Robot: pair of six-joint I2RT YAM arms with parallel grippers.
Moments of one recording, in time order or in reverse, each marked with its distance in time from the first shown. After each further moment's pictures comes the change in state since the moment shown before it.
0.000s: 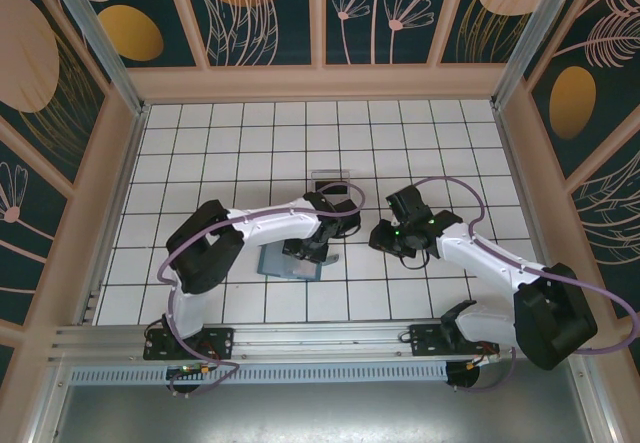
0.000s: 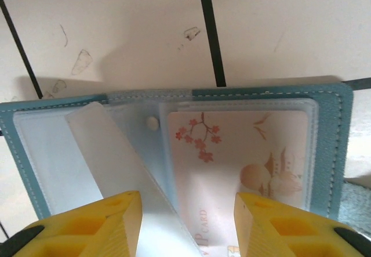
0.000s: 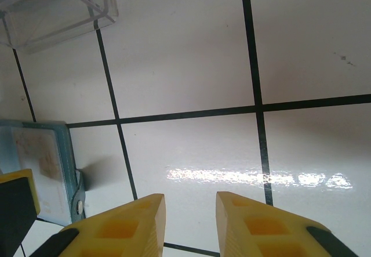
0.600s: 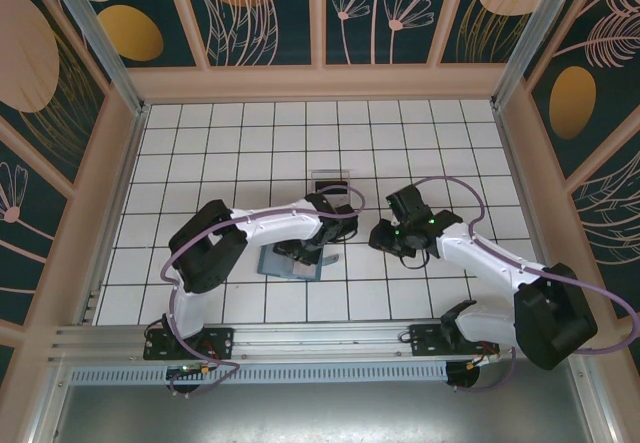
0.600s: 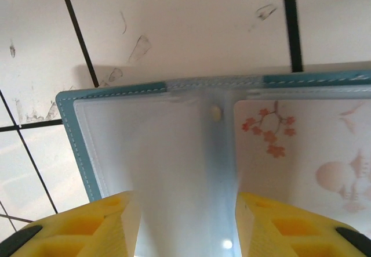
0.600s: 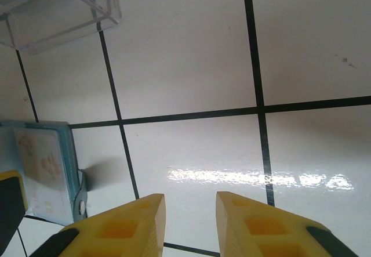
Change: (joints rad) left arm -0.002 0.005 -0.018 -0.084 -0.082 0.004; right arm 0.003 0.000 0.004 0.001 0.000 0.001
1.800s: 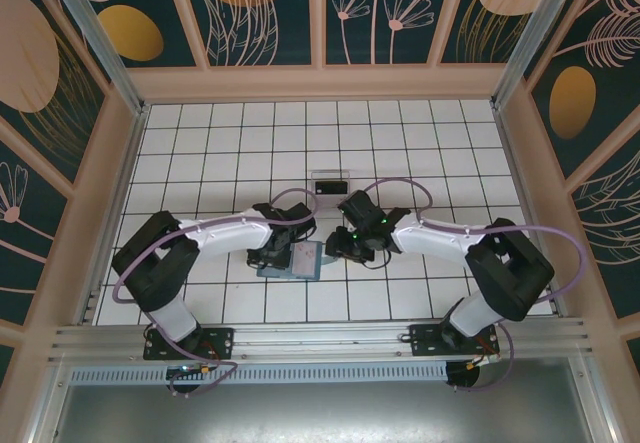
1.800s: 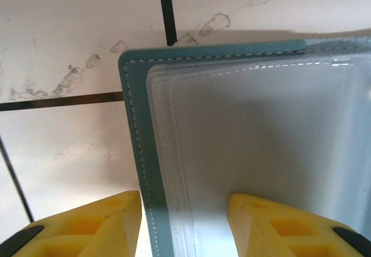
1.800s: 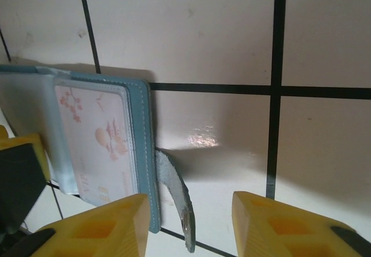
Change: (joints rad) left arm 0.152 -0.303 -0.429 0.335 0.120 0.067; right arm 0.254 0.319 0.130 0.181 -0.079 0.154
